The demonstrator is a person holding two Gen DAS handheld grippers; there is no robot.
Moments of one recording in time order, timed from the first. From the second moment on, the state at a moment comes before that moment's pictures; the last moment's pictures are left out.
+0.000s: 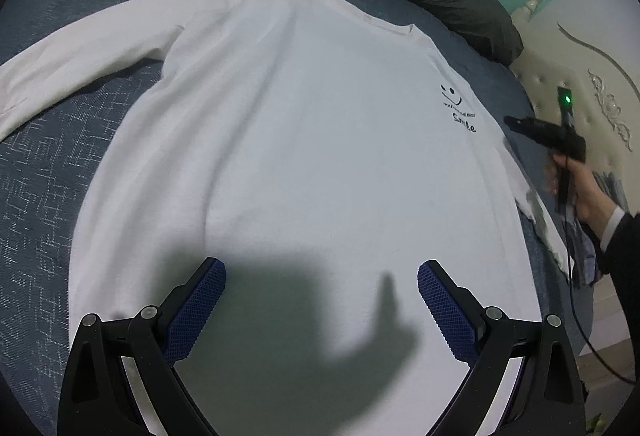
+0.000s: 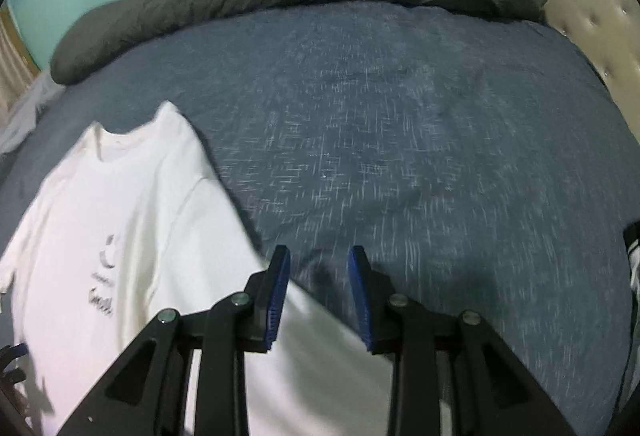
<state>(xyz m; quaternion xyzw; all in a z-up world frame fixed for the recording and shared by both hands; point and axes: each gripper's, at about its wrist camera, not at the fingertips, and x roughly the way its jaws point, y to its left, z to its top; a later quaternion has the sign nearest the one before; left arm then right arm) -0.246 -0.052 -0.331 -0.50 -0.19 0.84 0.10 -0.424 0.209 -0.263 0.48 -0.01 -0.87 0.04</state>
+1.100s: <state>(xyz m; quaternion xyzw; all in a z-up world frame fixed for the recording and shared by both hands) -0.244 -0.051 -0.330 -0.50 -0.21 0.83 0.11 -0.394 0.118 -0.285 0.45 0.14 -0.86 0.21</state>
